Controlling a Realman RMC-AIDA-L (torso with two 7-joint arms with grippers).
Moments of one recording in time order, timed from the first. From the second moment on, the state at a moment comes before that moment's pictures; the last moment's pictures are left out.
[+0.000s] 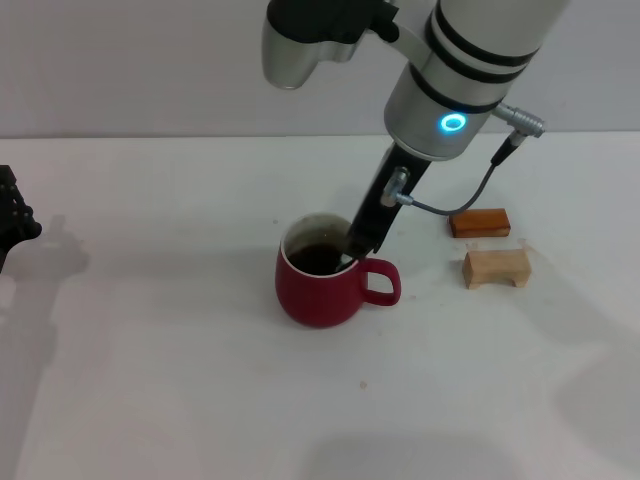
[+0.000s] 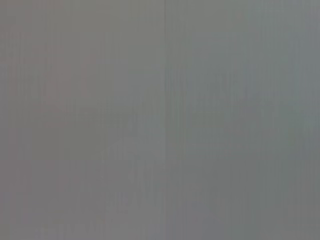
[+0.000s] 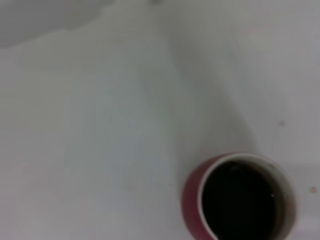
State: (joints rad) left arm -0.38 -2.07 -1.15 -0.18 2.46 1.11 -0.10; right arm 1.24 2.07 1.66 0.96 -2.54 1.60 -0.56
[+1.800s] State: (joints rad) left arm -0.38 -2.07 -1.15 -0.19 2.46 1.10 -0.09; right arm 1.25 2.08 1.63 0.94 -2.54 1.49 -0.56
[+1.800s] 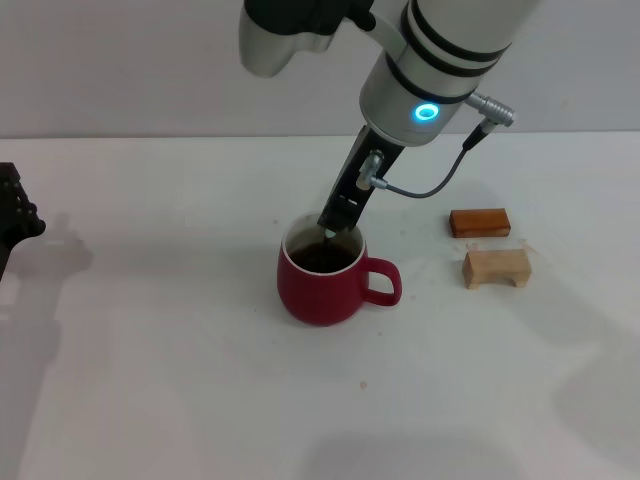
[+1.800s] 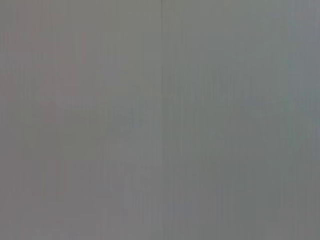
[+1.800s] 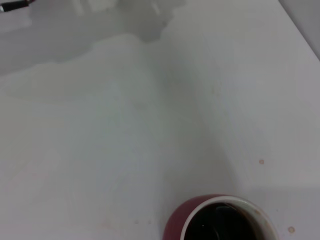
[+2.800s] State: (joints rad) left arm -0.39 -2.07 -1.16 -0.19 2.46 1.10 -0.09; right arm 1.24 2.08 1.59 0.97 -2.56 1.47 -0.53
